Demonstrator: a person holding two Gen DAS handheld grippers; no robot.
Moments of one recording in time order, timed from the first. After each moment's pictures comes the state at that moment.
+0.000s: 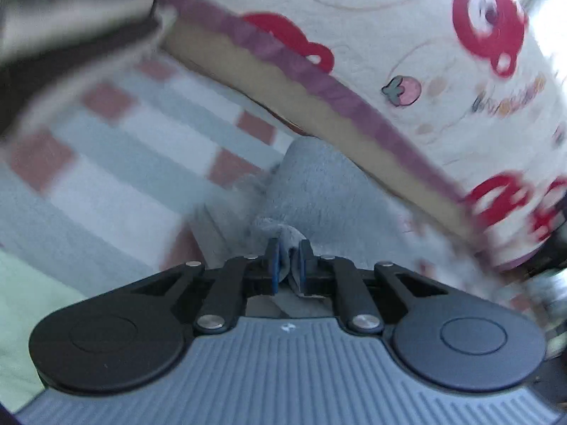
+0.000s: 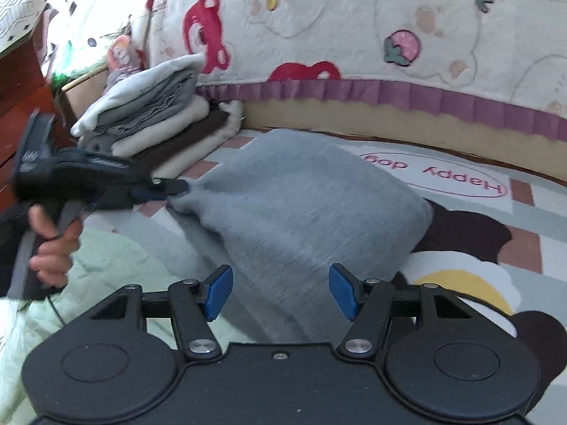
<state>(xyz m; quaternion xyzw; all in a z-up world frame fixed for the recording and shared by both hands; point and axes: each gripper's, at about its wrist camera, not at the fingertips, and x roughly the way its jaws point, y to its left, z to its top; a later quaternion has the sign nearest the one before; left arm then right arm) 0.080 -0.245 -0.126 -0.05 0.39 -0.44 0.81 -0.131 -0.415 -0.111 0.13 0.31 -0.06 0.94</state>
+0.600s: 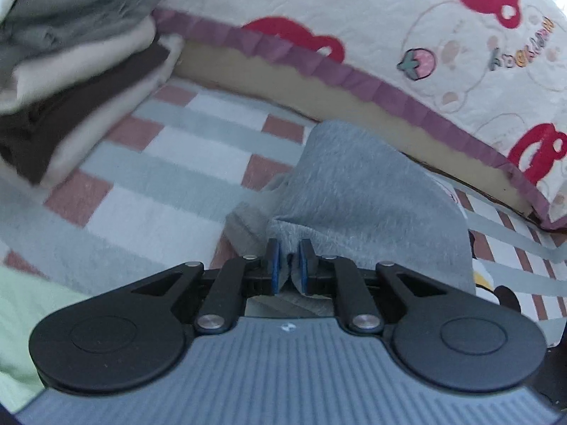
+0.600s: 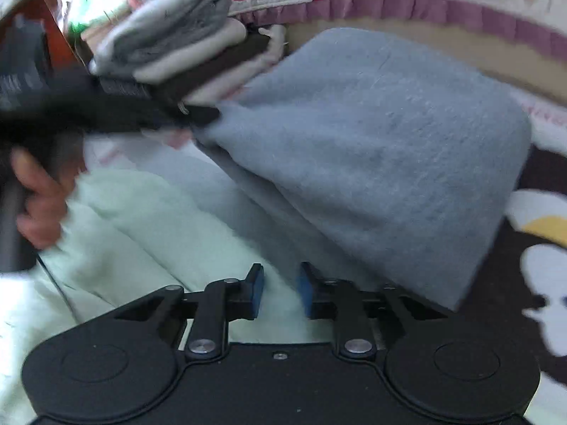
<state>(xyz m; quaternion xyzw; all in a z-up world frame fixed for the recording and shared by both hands) 0.073 -0.243 -0.141 0.02 0.37 -0.41 0.83 -0.086 -0.394 -0.167 0.18 0.39 0.03 0.90</state>
